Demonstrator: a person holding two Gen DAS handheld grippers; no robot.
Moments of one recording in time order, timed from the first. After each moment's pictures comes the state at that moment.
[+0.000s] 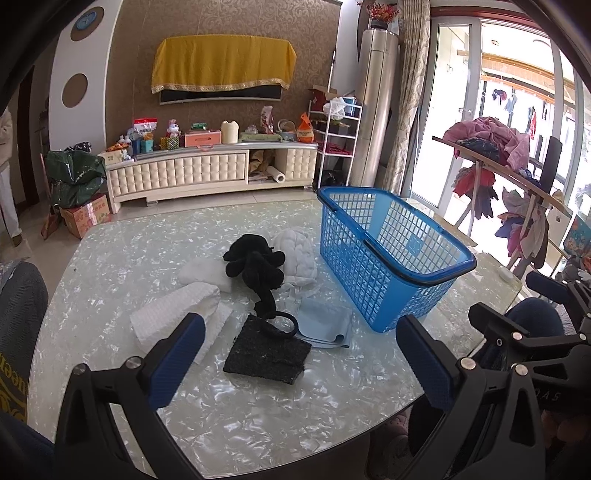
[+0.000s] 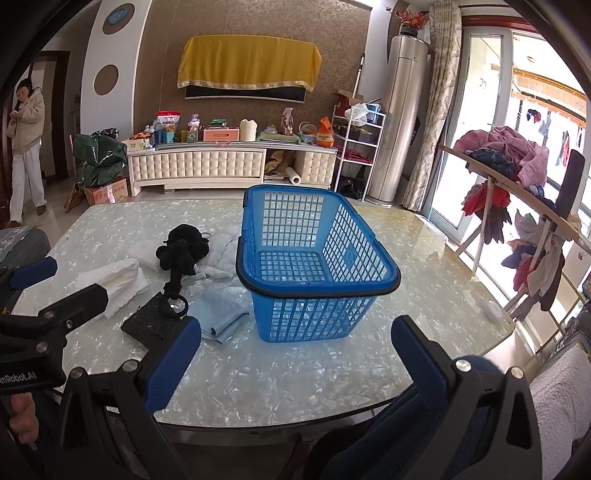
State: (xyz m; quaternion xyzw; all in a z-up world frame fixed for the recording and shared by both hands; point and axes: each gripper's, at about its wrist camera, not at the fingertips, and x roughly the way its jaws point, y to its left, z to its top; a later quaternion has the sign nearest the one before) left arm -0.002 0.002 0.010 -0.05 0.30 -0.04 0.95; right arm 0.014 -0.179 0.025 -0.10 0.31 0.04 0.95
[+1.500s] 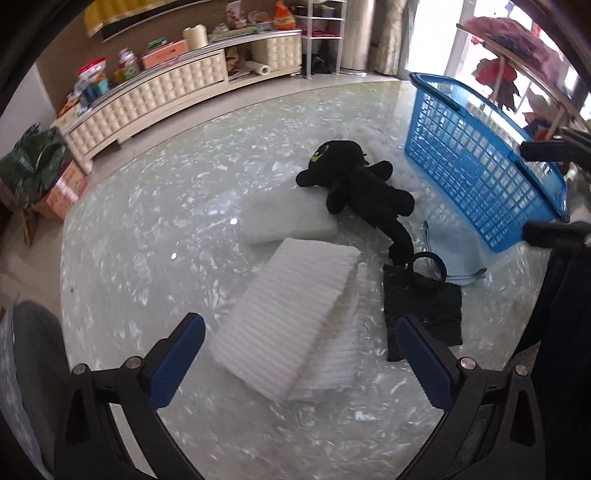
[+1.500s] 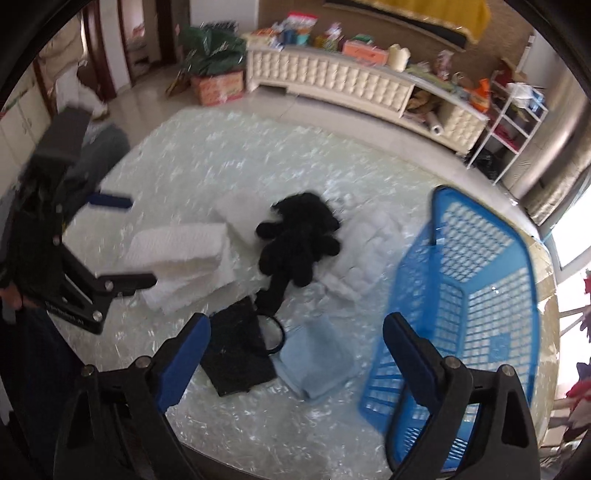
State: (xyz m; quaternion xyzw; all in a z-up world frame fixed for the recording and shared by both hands) left arm 0.134 0.142 -0.053 0.06 0.52 -0.11 0.85; right arm 0.148 -0.044 -0.008 -0.23 0.49 0.27 0.80
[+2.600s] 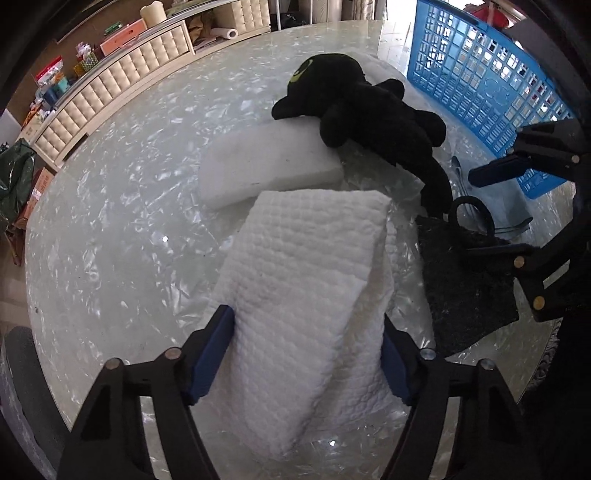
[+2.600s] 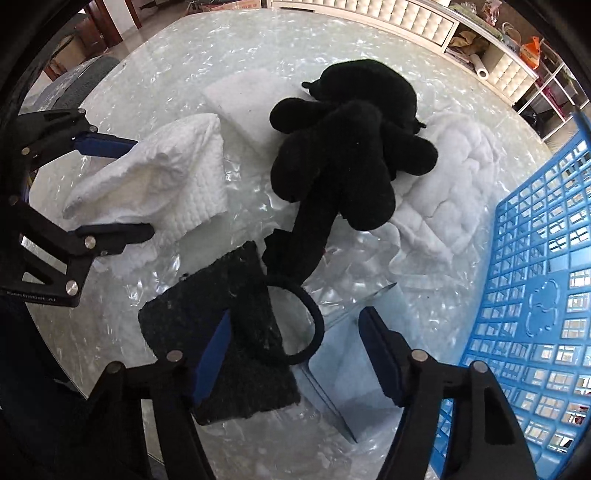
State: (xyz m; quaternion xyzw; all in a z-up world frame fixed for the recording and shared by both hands) left arm 0.167 0.134 -0.130 0.10 0.58 -0.13 0.80; right arm 0.191 -0.009 -0.129 -0.24 0.60 0.27 0.72
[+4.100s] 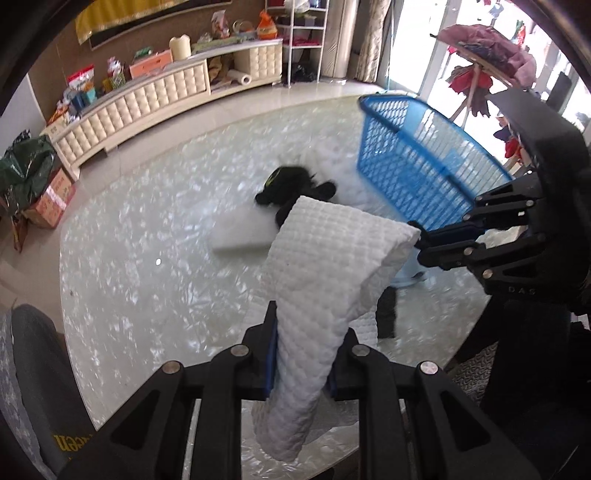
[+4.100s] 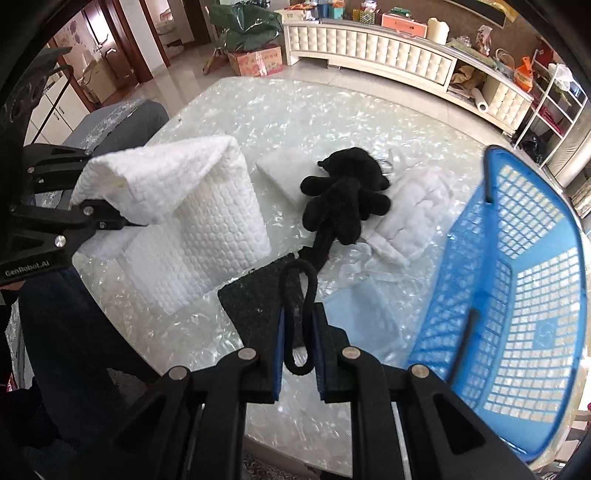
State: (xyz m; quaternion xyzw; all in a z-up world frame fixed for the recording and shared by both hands) left arm 0.099 0.111 0.009 0.04 0.51 -0.13 0.85; right arm 0.128 -0.055 -0.019 -0.19 0.53 0.32 0.76
